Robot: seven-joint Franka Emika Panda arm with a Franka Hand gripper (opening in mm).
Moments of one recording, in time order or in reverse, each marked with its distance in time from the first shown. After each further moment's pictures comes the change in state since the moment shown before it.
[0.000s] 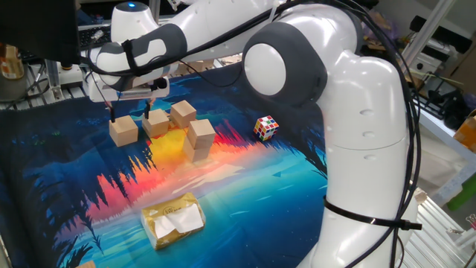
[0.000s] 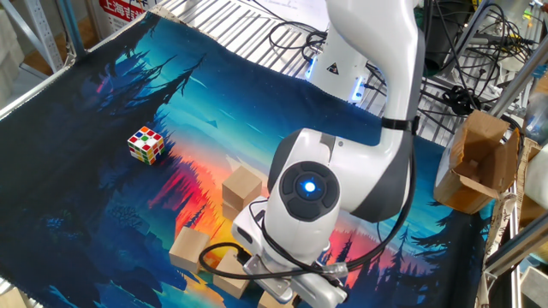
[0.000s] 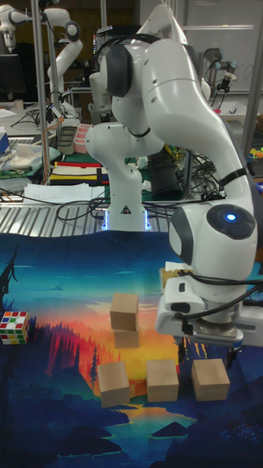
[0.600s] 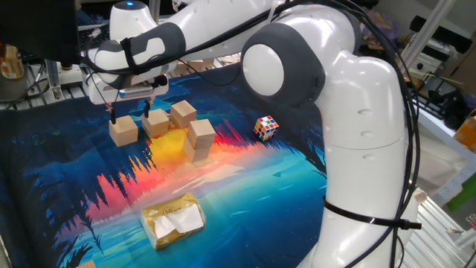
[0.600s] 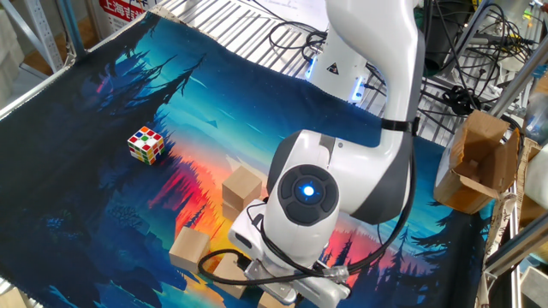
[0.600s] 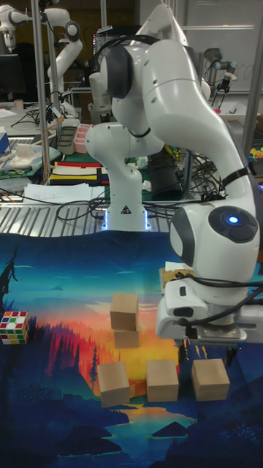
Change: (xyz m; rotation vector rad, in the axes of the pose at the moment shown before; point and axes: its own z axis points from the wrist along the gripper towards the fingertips) arm 0.000 0.000 0.000 0.006 0.022 -0.111
